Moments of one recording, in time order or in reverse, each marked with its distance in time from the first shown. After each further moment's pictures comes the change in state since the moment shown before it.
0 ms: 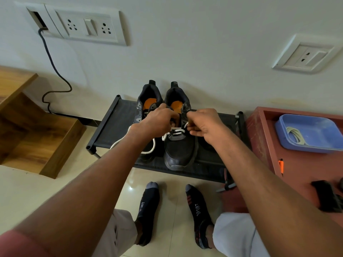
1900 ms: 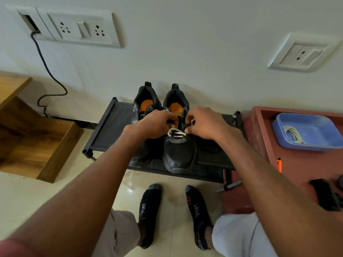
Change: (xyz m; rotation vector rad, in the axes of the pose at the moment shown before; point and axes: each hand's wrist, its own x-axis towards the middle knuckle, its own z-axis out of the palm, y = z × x) left_hand 0.008 -0.009 0.002 -0.109 -0.052 0.146; right_hand -0.009 -0.011 -0.024 -1.082 -0.127 -0.490
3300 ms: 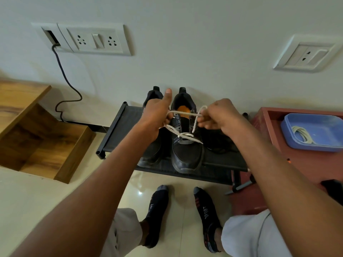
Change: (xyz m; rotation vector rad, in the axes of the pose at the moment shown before) left_hand -0.031 0.039 -0.030 -0.995 0.385 -0.465; right_hand 0.003 0.008 -0.019 1.006 0.109 0.415
